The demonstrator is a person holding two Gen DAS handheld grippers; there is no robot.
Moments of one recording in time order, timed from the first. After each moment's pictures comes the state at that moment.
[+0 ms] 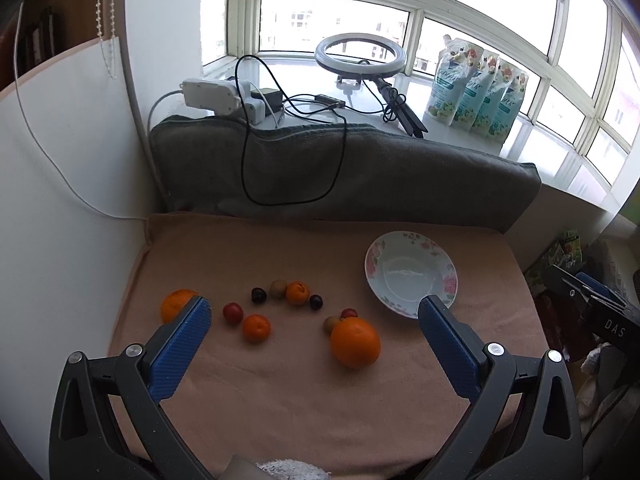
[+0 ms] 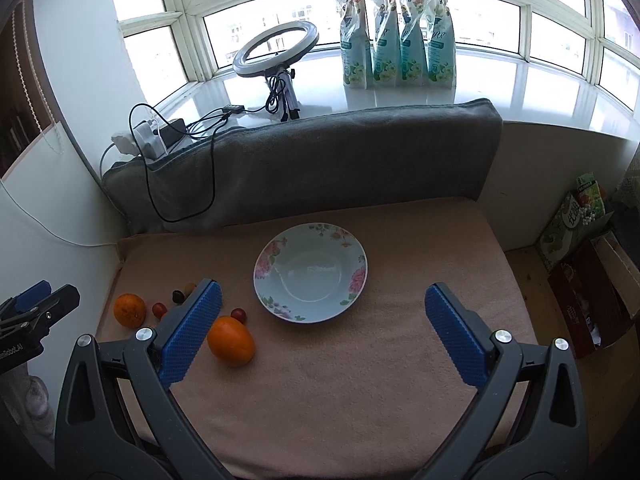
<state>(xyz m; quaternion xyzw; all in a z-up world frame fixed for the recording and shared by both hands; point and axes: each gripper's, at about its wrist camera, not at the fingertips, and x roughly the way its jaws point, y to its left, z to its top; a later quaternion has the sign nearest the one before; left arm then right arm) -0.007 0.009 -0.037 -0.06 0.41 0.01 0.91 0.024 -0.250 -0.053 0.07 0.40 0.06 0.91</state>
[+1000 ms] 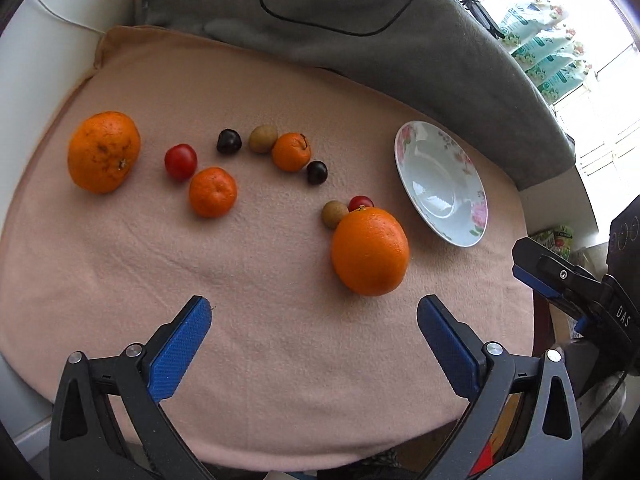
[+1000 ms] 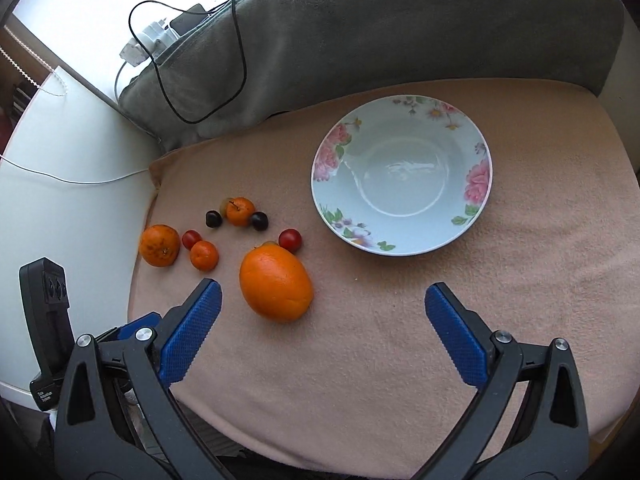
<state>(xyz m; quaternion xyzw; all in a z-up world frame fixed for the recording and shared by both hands) 0.014 0.030 -0.182 -0.21 0.56 -0.03 0.80 0.087 -0.201 -0.183 0.13 0.55 0.20 0.80</state>
